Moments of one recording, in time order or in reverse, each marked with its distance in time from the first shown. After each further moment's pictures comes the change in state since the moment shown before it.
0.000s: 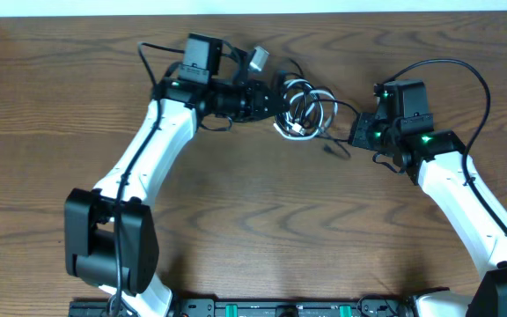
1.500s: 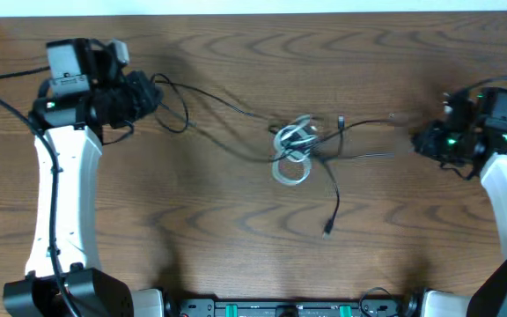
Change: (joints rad) left arm 0.419 -0.258 0.000 -0.287 -0.523 0.041; right arm -0.444 0.002 0.006 -0.163 -0.269 -0.317
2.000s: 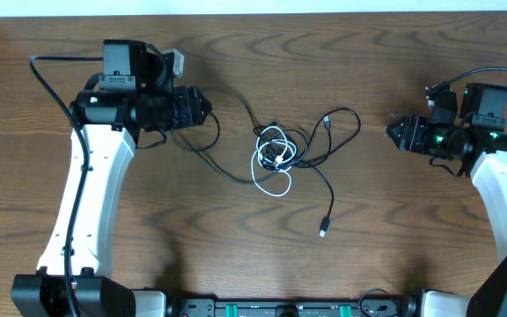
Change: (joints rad) left arm -0.202 0.000 0.007 -0.096 -0.042 0.142; right arm 0.071 0.000 0.000 0.059 -0.071 -0.069
